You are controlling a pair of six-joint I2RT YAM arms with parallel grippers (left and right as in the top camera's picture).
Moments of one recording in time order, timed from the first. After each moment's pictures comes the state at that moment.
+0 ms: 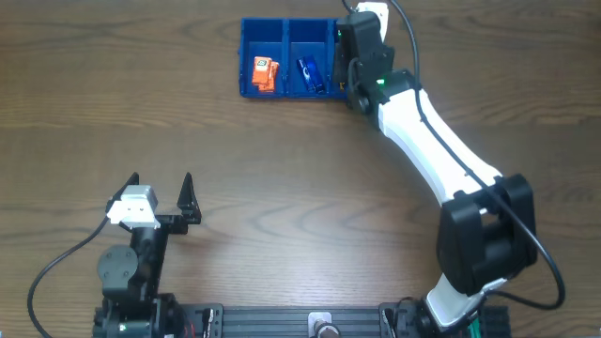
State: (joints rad) left arm 0.01 0.01 0.02 -0.11 0.10 -0.11; right arm 0.38 1.84 1.42 -0.33 0.32 0.32
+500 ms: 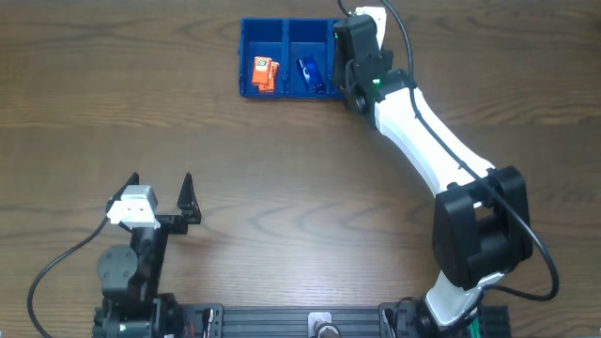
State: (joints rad) left arm 0.01 0.01 0.02 -0.11 0.10 -0.11; right arm 0.38 1.86 1.42 -0.33 0.36 0.31
